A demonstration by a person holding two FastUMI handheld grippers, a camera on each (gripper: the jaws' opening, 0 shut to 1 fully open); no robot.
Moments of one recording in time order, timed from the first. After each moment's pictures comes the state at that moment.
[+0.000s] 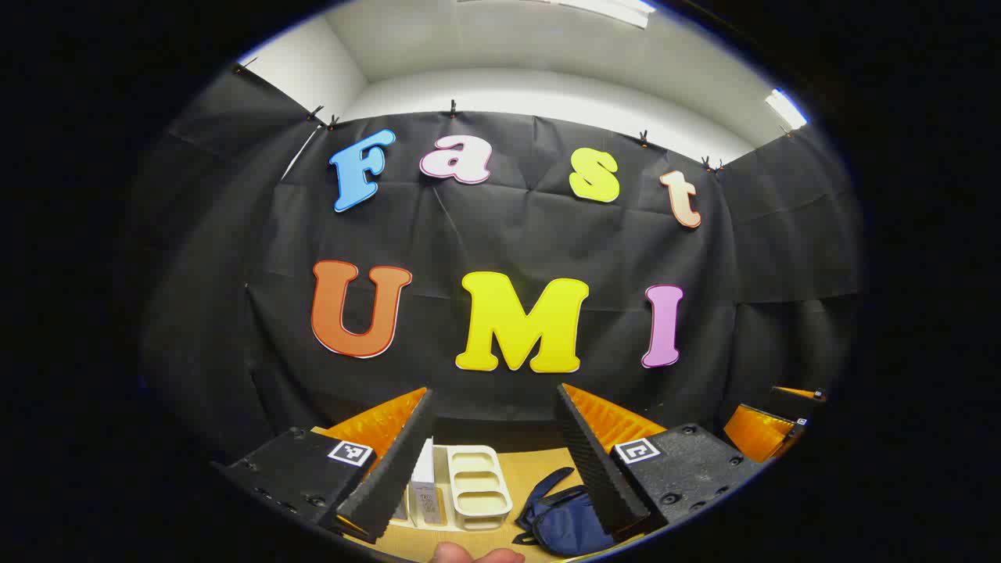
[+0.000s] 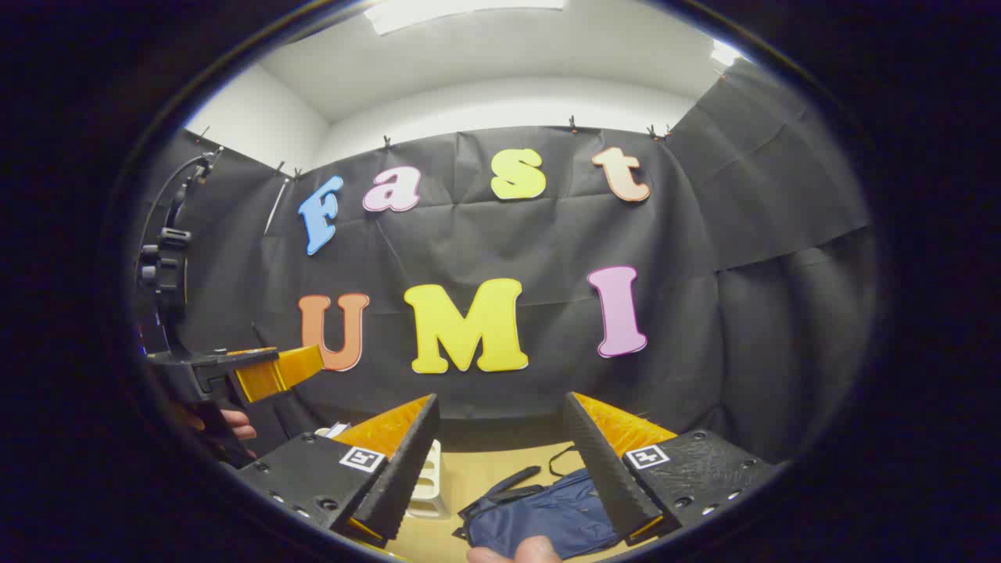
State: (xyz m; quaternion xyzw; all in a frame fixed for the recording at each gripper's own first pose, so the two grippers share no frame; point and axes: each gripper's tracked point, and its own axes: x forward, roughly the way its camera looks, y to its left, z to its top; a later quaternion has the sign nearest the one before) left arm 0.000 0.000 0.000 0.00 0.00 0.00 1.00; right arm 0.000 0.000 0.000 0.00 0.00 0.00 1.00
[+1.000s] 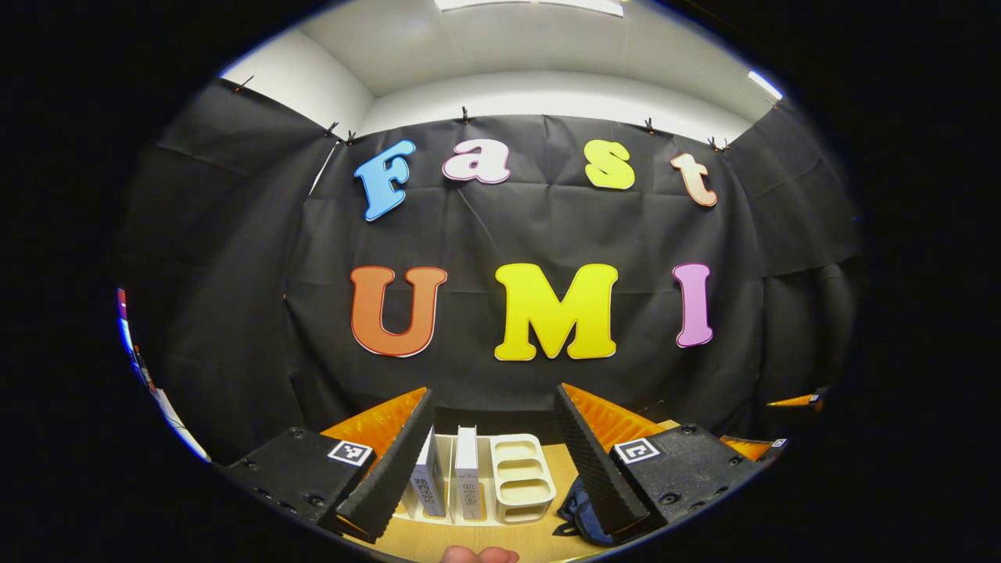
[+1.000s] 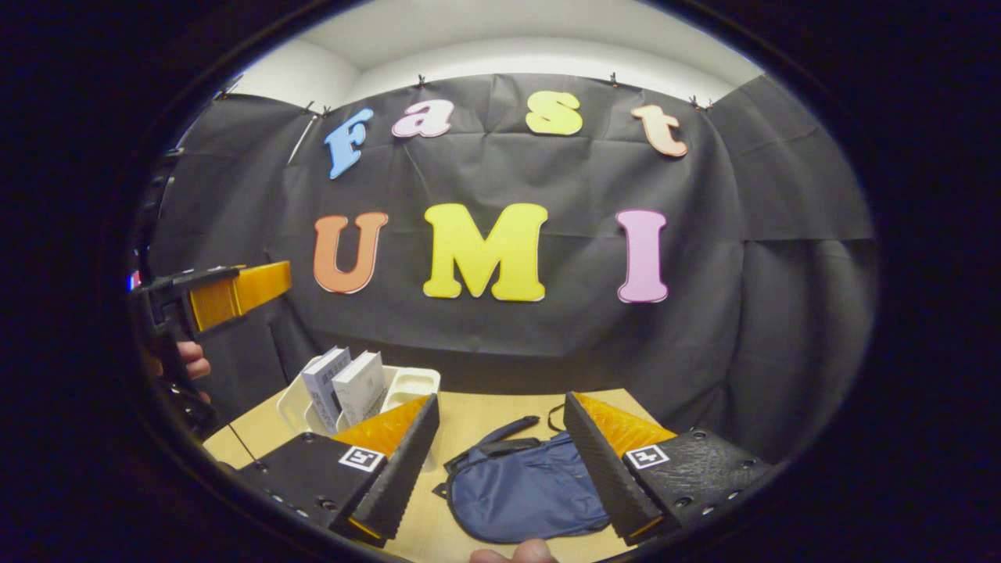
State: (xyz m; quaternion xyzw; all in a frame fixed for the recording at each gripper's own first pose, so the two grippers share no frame) left arm -0.030 0.034 -0.033 0.05 -0.01 0.07 1.00; right arm 0.005 0.011 -0.115 -0.06 0.13 0.04 0.99
